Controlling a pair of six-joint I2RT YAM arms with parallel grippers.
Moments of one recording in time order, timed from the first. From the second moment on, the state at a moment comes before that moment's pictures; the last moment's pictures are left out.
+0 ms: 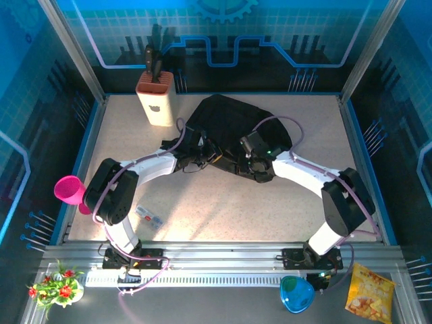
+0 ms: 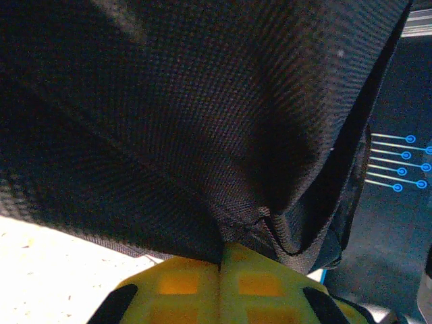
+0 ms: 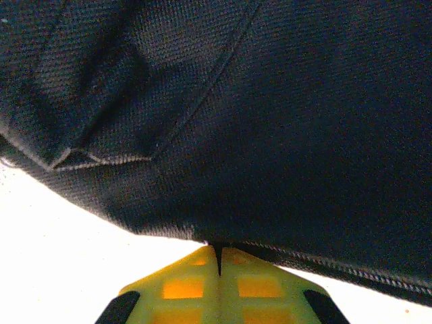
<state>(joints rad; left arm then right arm) -0.48 1.74 1.06 -0.04 0.35 -1.13 0.60 1.60 1.06 -0.53 0.05 0.62</state>
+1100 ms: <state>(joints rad) -0.40 1.88 1.24 -0.07 0.33 -1.08 0.50 1.34 0.97 -0.74 0.27 0.63</state>
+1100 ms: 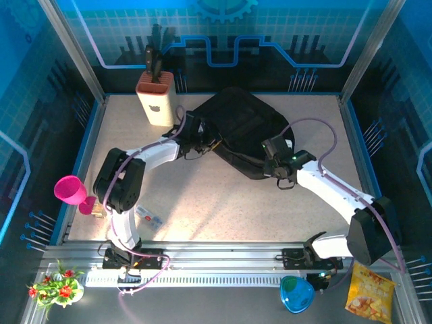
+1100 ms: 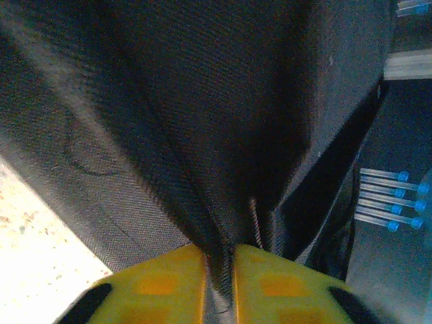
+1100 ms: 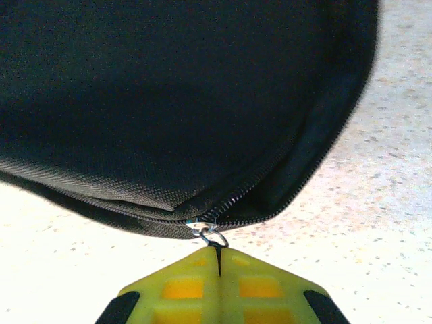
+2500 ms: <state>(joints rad) -0.53 1.74 0.87 0.15 0.36 -1.39 0.67 1.52 1.08 -0.61 -0.11 0.67</state>
